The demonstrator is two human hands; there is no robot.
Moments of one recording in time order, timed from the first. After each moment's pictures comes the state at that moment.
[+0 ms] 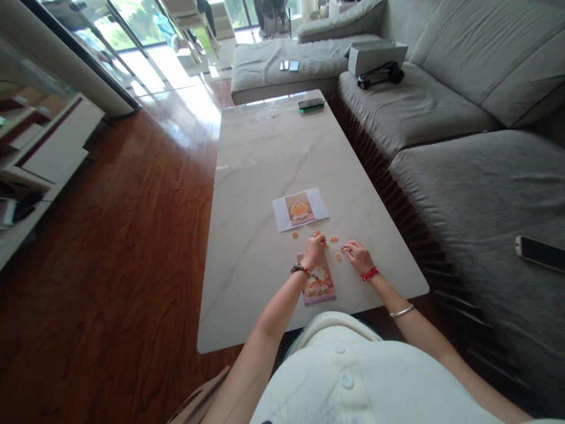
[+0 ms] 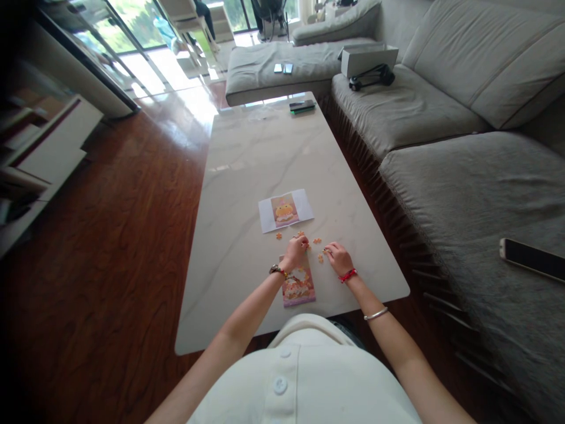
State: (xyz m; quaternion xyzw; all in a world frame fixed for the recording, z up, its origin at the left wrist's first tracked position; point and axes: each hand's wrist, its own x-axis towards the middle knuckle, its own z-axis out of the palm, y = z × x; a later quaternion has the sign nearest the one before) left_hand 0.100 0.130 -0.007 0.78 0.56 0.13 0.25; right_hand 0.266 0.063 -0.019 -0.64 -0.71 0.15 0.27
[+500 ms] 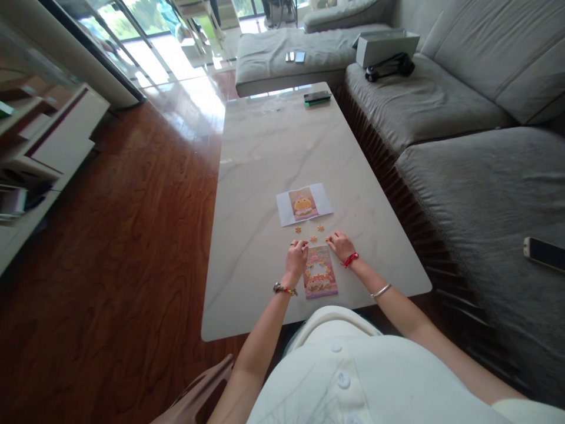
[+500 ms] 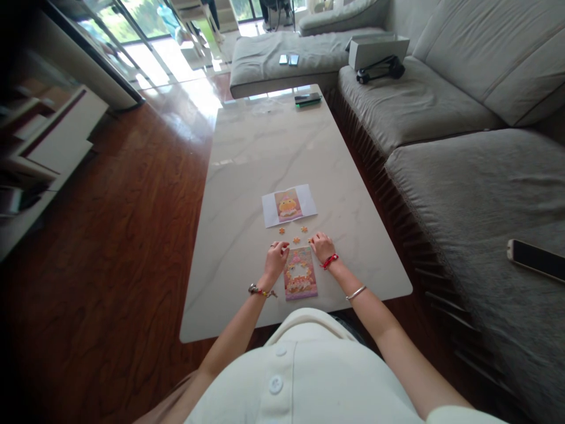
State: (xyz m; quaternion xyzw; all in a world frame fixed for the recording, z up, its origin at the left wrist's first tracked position) left_hand 0.033 0.086 0.009 0.72 0.62 0.23 0.23; right_hand 0.216 0.098 -0.013 -0.64 -0.75 0.13 0.14
